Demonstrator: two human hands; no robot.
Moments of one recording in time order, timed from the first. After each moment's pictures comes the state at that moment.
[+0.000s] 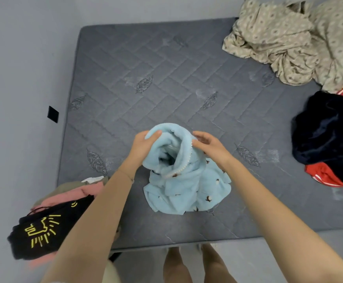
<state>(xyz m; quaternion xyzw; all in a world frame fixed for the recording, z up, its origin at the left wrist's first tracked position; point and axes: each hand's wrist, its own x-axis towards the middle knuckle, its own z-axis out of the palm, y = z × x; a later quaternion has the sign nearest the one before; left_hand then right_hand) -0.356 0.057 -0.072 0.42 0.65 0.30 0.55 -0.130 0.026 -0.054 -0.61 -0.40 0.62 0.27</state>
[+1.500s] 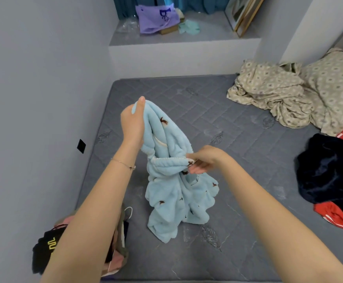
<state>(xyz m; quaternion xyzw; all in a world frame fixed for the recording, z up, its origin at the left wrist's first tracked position) -0.367 0.089 0.122 0.37 0.63 0.57 0.38 -0.163 0.060 0.064 -0.66 -0.38 0.65 0.10</state>
